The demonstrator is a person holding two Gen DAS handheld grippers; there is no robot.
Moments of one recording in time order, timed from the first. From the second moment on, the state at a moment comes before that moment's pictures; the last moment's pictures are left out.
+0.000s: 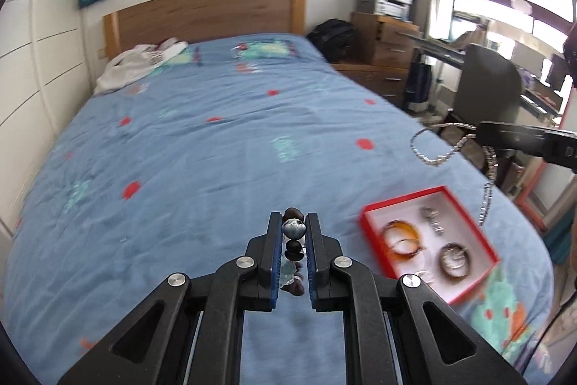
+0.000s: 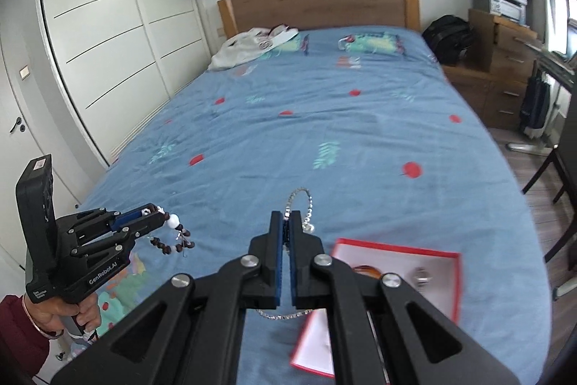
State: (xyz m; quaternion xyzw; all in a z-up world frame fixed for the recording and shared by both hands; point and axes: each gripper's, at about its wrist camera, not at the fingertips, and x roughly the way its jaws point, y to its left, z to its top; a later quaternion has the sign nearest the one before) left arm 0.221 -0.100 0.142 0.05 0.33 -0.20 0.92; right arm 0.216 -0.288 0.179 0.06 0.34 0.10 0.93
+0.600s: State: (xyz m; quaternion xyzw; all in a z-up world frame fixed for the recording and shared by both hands) left arm 0.251 -0.267 0.070 0.08 0.38 -0.30 0.87; right arm 0.219 -0.417 0.078 0.12 0.40 0.05 0.91
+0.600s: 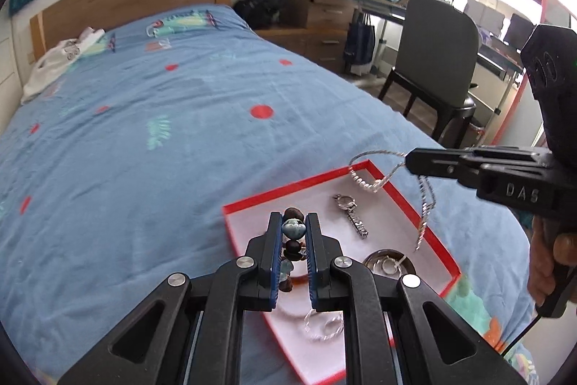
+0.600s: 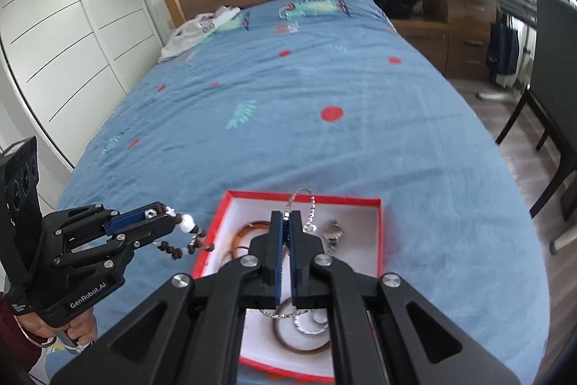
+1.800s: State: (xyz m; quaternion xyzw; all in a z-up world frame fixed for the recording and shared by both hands) left arm 0.281 -0.284 -0.002 0.08 0.43 -0.28 0.85; right arm 0.244 -0.438 -0.011 0.15 0.45 0.05 0.88
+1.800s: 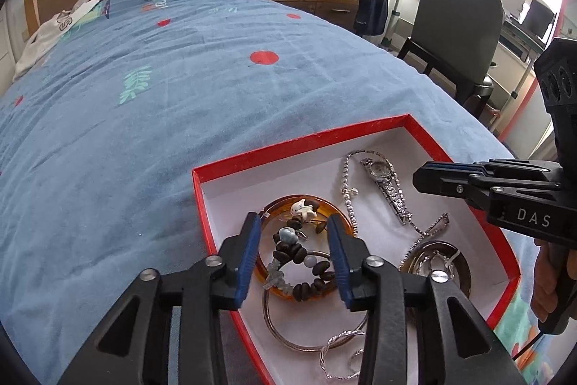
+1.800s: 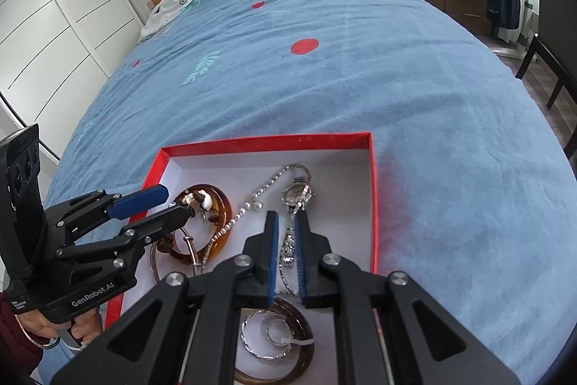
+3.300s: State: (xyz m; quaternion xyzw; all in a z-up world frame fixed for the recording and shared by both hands) left arm 0.099 -0.206 0.067 0.01 0.35 -0.12 0.93; right arm 0.054 -0.362 0.041 0.07 0.37 -0.04 0.93
